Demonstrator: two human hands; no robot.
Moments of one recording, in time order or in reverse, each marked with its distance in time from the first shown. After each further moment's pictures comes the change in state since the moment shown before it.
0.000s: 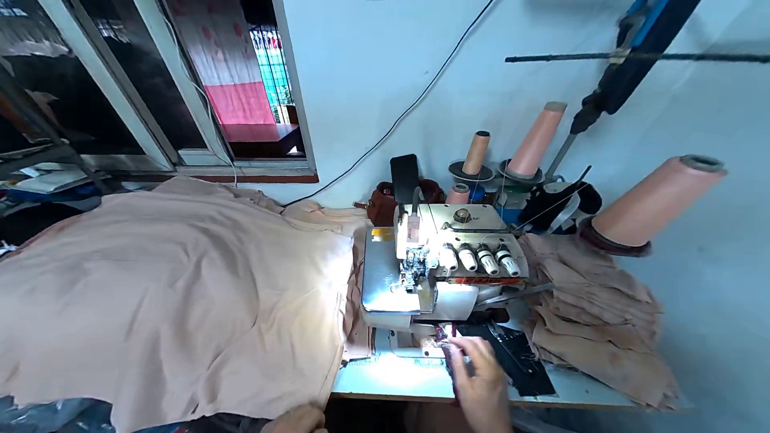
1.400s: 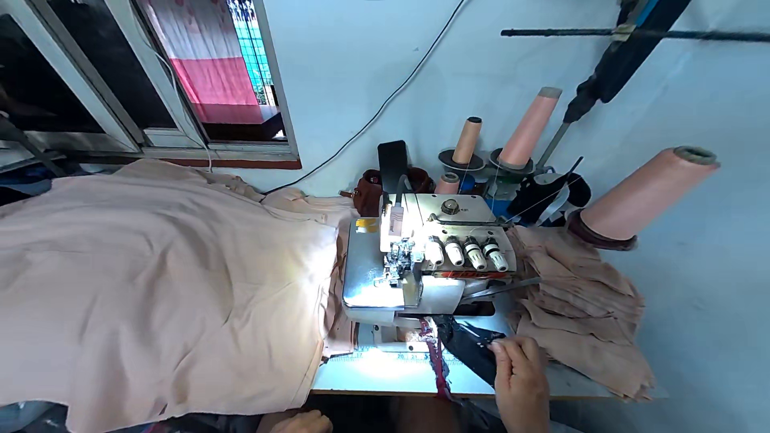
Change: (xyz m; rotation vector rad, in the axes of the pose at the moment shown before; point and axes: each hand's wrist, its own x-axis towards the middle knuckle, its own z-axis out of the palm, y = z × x) left_hand 0.019 0.002 0.035 -0.049 -0.262 0.038; right_hand 0.005 0.046 -0.057 -0.249 0.058 0.046
